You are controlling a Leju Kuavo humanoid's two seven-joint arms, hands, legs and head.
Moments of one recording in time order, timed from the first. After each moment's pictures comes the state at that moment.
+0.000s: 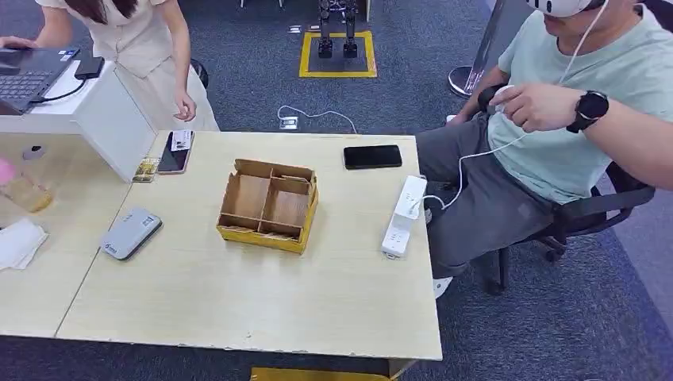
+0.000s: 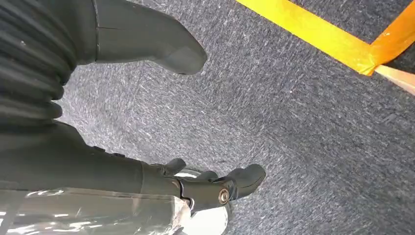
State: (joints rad) left arm -1.43 1.42 -1.17 -1.89 0.06 -0.39 -0.04; right arm -0.06 0.05 -0.64 -0.21 1.22 -0.33 -0.26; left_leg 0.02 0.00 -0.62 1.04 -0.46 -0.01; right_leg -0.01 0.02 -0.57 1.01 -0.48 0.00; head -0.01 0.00
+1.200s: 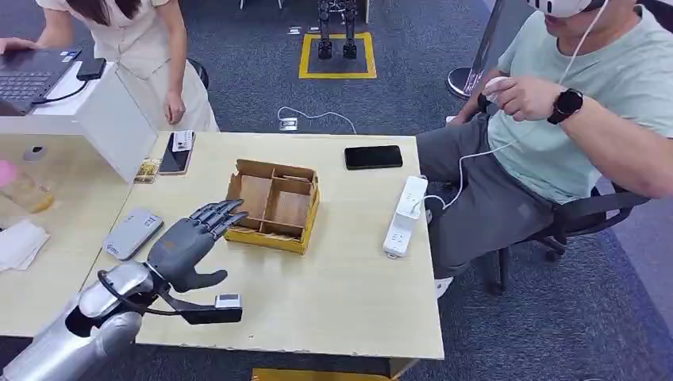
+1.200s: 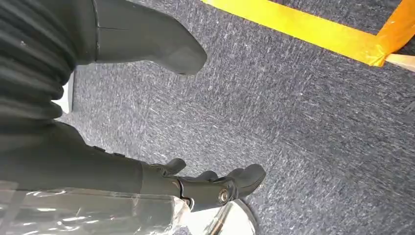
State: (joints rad) left arm -0.33 0.53 -0.62 -1.61 -0.97 -0.05 -0.02; right arm -0.05 0.09 -0.85 -0.21 1.28 -0.36 -0.26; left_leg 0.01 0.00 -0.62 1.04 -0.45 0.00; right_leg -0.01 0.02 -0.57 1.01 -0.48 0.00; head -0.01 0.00
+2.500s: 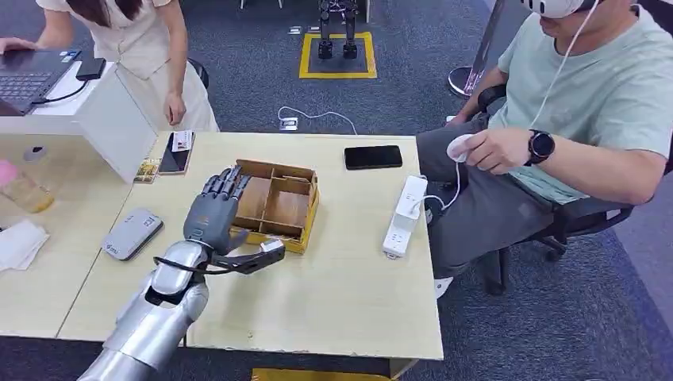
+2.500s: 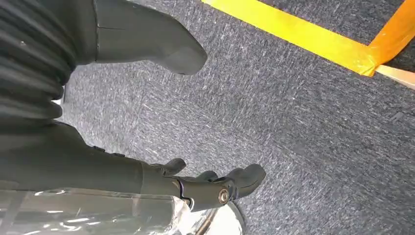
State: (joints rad) left arm -0.41 0.09 -0.35 -1.18 -1.48 0.12 0.16; right arm -0.06 0.10 -0.90 -0.22 1.37 -0.35 -0.29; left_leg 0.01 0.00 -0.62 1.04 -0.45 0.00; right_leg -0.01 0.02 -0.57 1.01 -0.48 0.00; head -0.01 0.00
